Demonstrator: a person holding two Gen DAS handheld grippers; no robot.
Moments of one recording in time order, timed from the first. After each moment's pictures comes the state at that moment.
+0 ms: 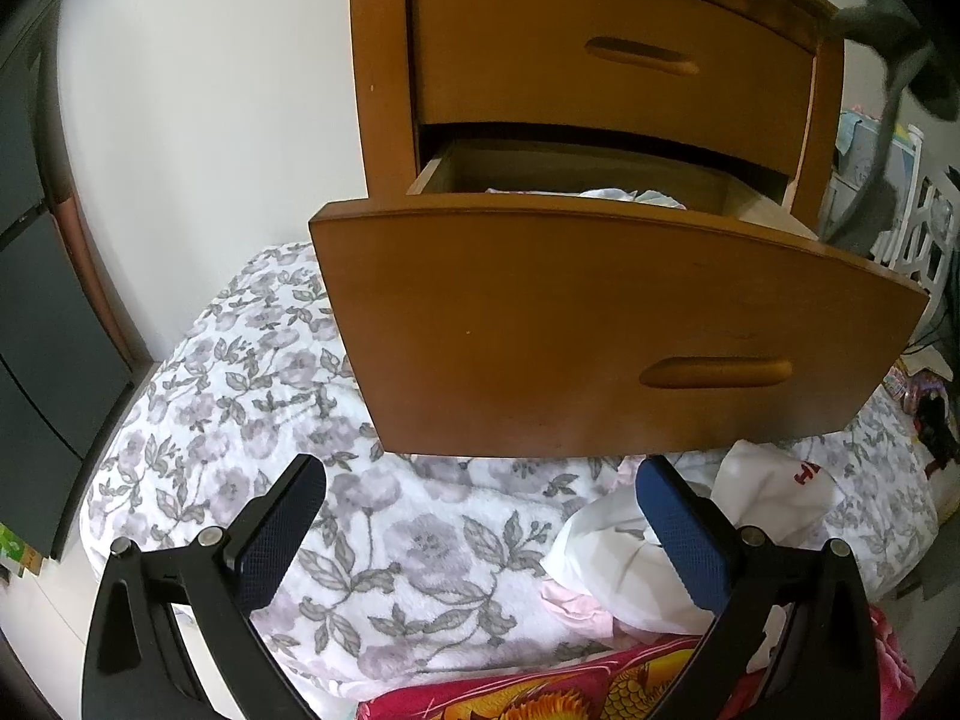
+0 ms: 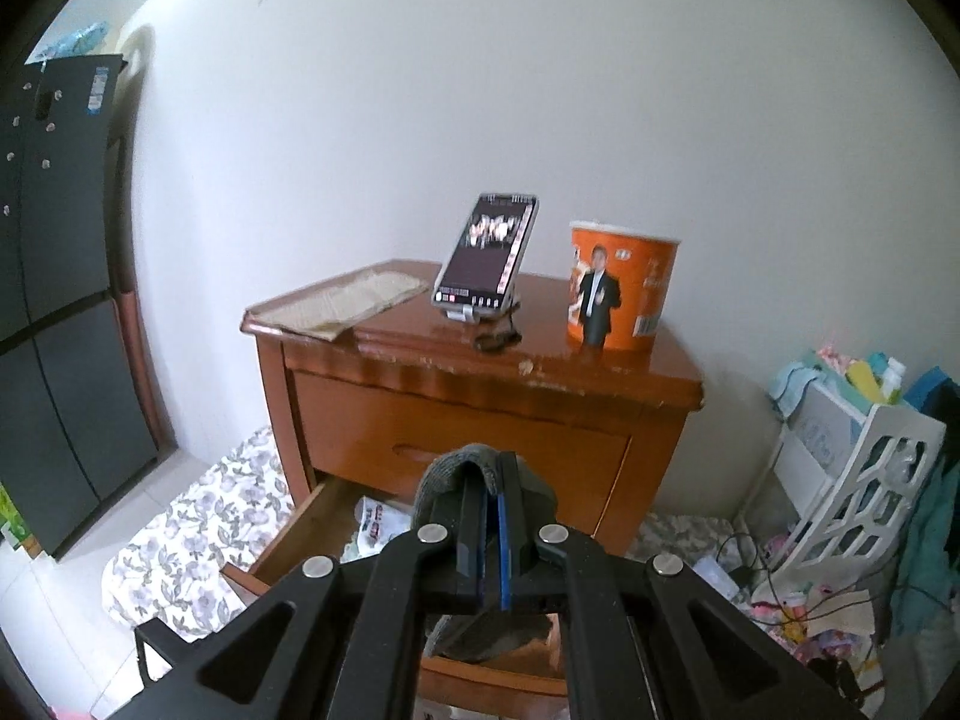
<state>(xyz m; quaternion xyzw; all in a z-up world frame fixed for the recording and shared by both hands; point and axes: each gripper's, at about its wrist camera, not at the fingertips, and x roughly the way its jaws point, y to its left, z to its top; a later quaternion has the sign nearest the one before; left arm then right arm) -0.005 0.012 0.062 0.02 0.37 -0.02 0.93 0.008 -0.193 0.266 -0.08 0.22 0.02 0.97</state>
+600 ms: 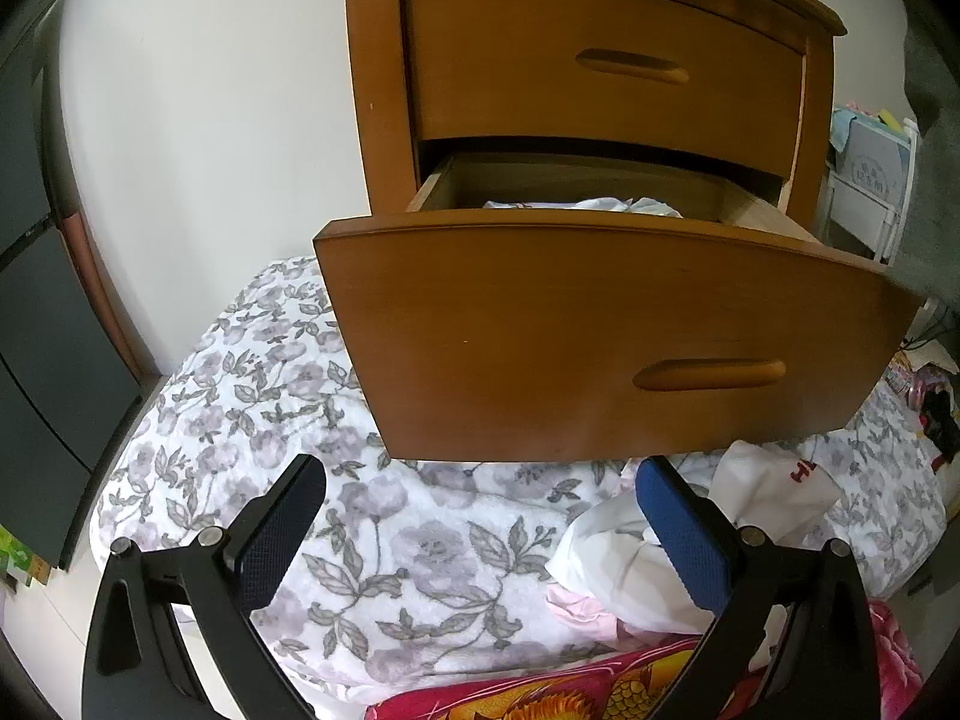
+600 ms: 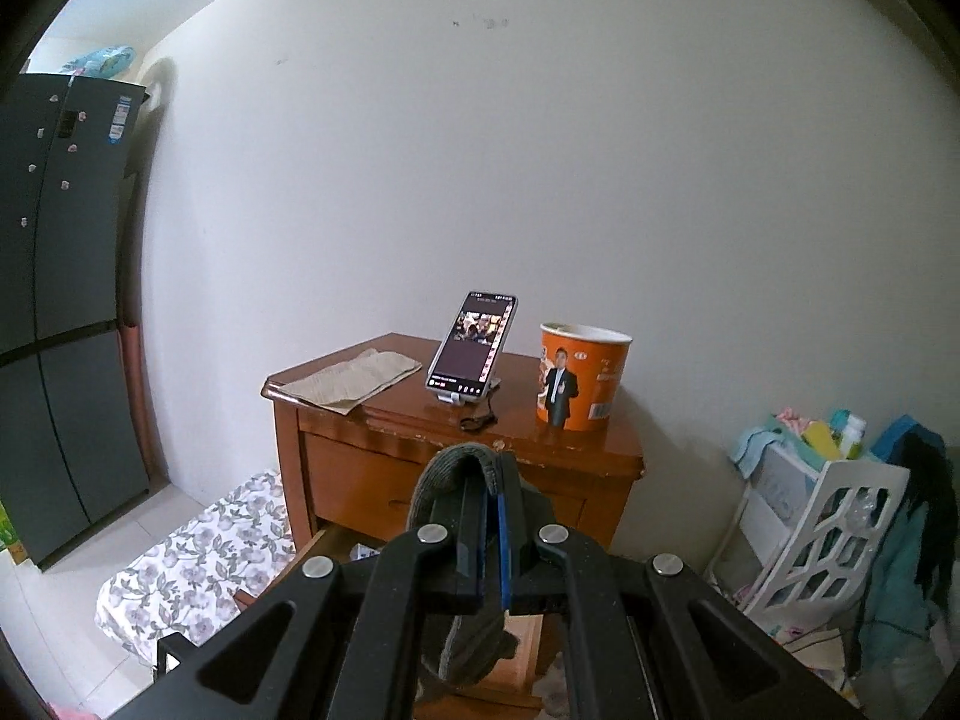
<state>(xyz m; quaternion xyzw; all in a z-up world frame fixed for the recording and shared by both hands) -0.009 0.009 0.066 0.03 0.36 -0.02 0.93 -0.057 -0.195 0.321 -0.10 0.15 0.01 0.98</state>
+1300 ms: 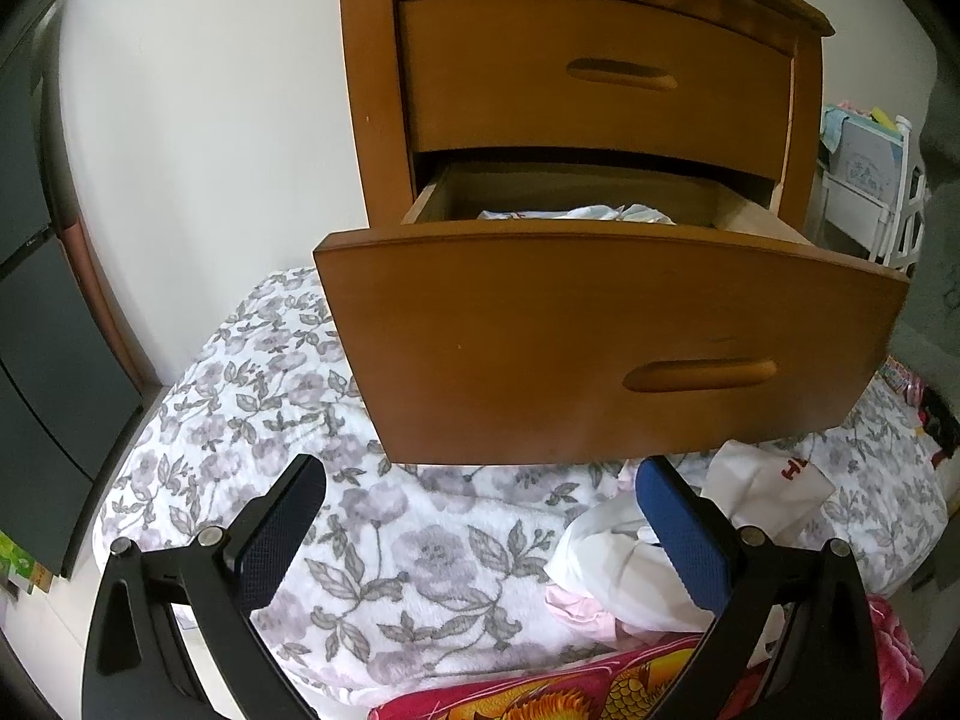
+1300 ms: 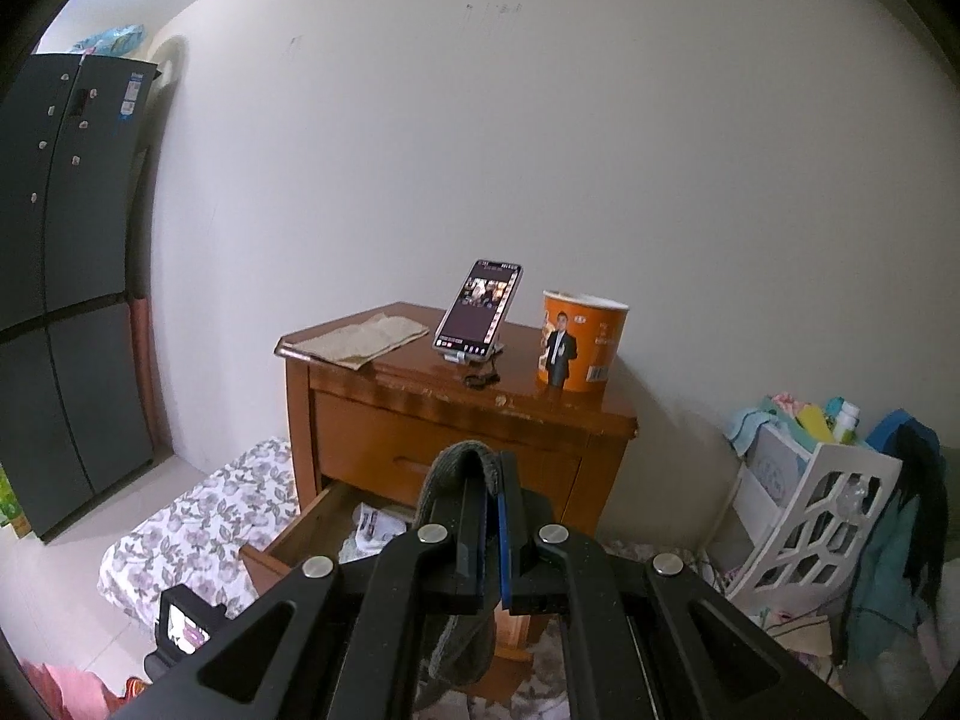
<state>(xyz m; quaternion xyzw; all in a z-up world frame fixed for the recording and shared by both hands) -0.016 0.007 0.069 0.04 0.35 -0.02 0.94 -0.086 -0.200 0.304 -0.11 0.18 0.02 0.98</state>
